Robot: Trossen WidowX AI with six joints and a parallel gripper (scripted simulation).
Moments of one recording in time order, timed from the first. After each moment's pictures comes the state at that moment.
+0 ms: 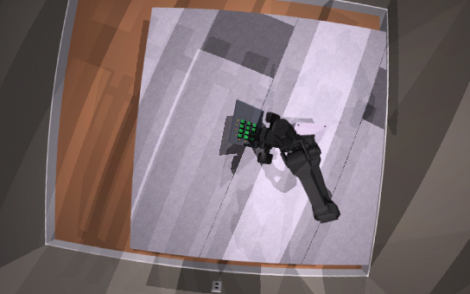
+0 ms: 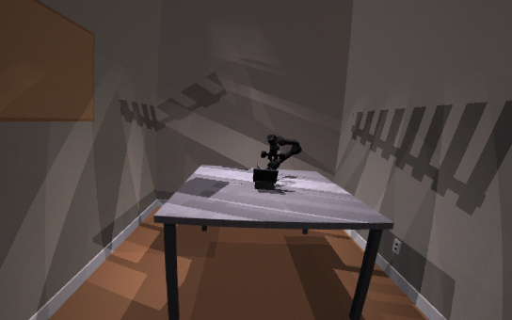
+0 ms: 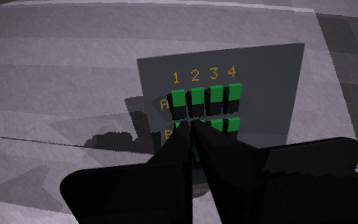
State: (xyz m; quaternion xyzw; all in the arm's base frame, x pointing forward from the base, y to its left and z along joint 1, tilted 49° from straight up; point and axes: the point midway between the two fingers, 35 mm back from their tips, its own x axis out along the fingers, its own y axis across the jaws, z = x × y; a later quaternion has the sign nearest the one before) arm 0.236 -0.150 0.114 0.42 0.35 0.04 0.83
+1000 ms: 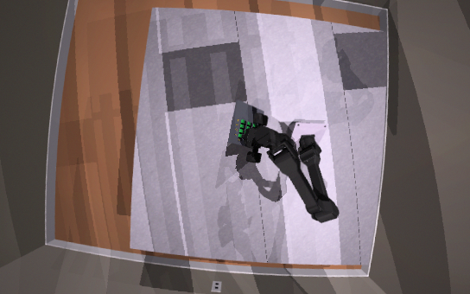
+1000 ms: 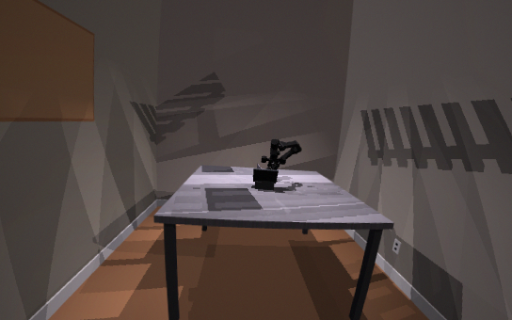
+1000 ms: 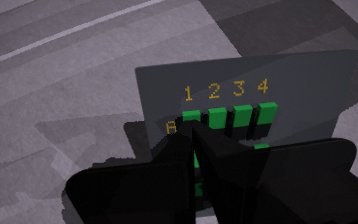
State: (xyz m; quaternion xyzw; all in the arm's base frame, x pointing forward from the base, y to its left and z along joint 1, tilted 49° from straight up) arm 0.278 -0.131 0.093 0.42 0.35 0.05 0.83
